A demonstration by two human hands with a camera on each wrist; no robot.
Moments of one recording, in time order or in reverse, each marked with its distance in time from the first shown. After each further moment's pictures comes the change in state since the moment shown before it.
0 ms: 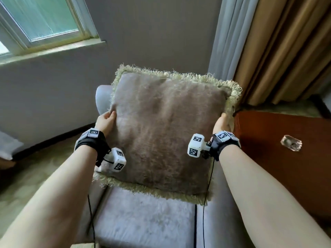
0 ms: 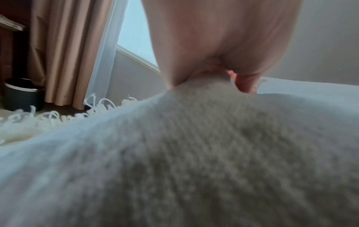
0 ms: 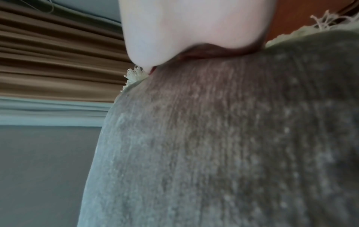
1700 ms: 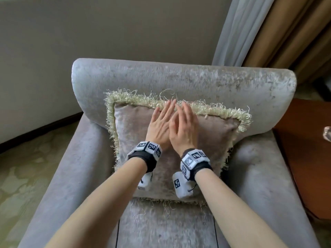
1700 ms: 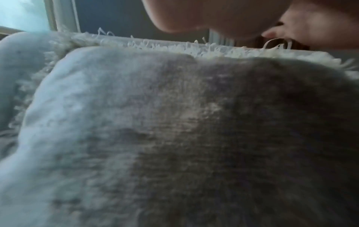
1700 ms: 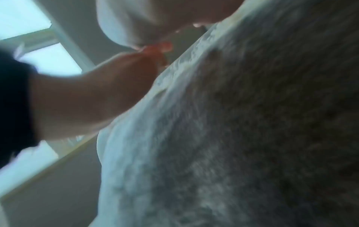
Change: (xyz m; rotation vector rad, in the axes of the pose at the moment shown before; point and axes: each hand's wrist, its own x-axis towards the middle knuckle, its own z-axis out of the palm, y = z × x) left_hand 0.157 -0.130 0.193 0.682 -0.174 0.946; right_hand 0.043 0.186 0.306 -0.720 0.030 -1.253
